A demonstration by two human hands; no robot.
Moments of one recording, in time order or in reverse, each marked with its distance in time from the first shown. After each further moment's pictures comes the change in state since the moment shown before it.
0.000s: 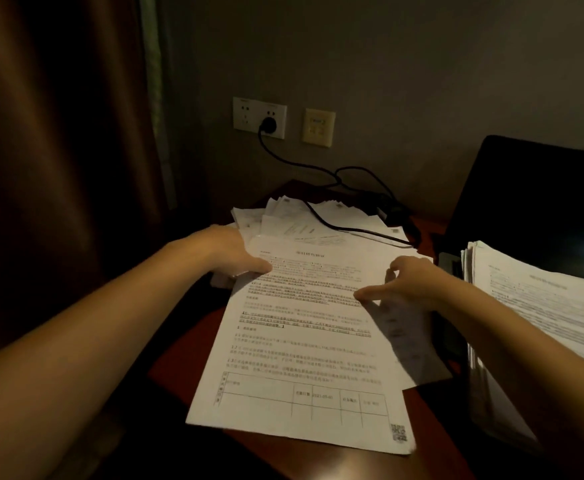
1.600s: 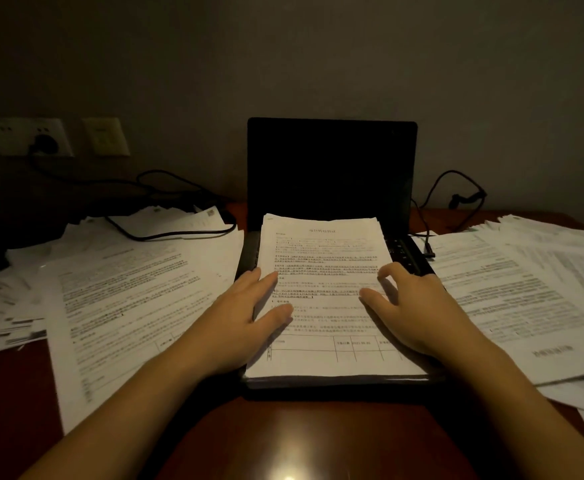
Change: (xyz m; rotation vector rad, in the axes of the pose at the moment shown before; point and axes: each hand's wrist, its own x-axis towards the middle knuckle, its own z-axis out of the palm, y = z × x) left_hand -0.091 0.240 0.115 -0.361 -0.024 0.791; right_hand -0.140 0.235 0.002 0.164 0.320 0.307
